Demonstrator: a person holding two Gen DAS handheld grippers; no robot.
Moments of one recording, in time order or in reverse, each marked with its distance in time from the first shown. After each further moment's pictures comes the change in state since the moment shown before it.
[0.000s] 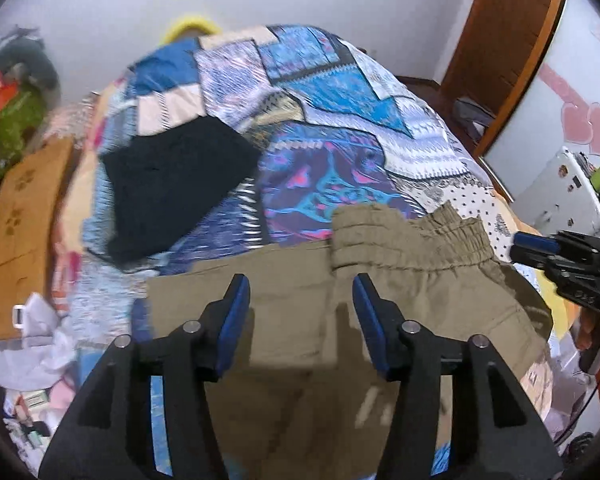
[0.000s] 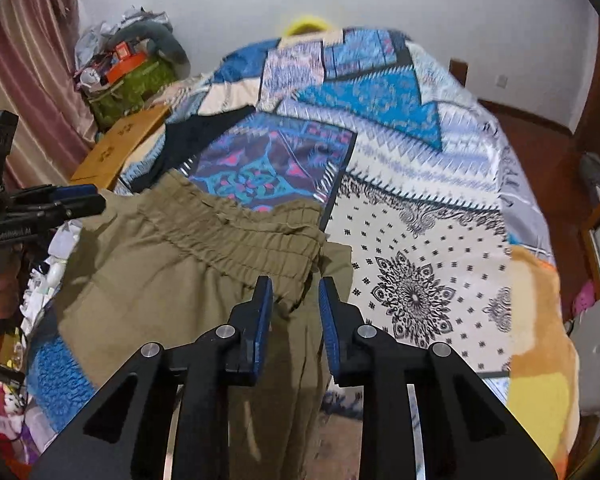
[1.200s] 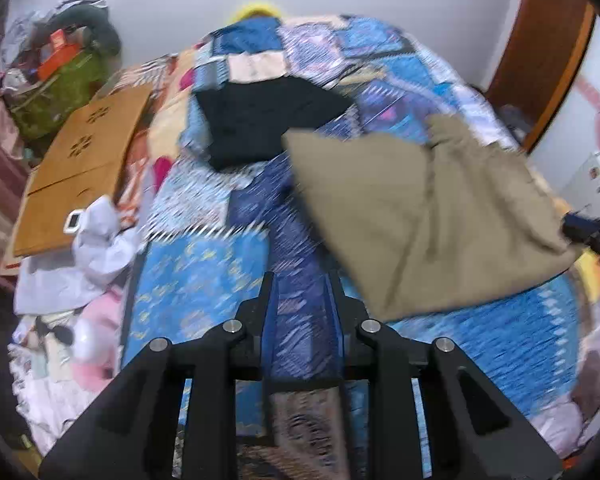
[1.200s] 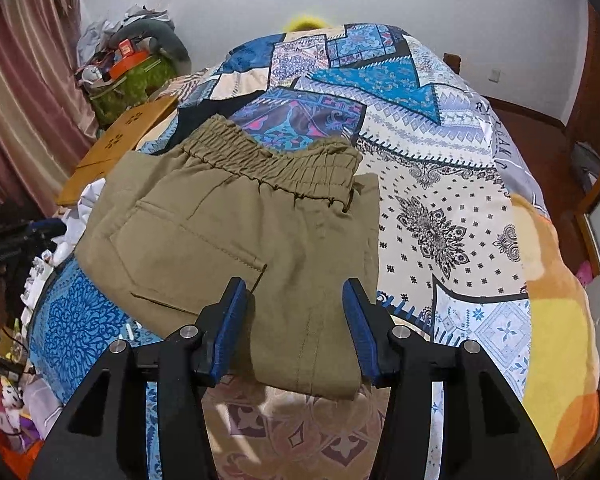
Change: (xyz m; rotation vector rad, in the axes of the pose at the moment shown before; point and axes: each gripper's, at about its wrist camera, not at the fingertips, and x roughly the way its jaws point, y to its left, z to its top) left arm -0.048 0.059 -0.111 -0.107 0.001 0.108; right arm -0.012 0.034 -0.055 0.017 -0.002 -0.024
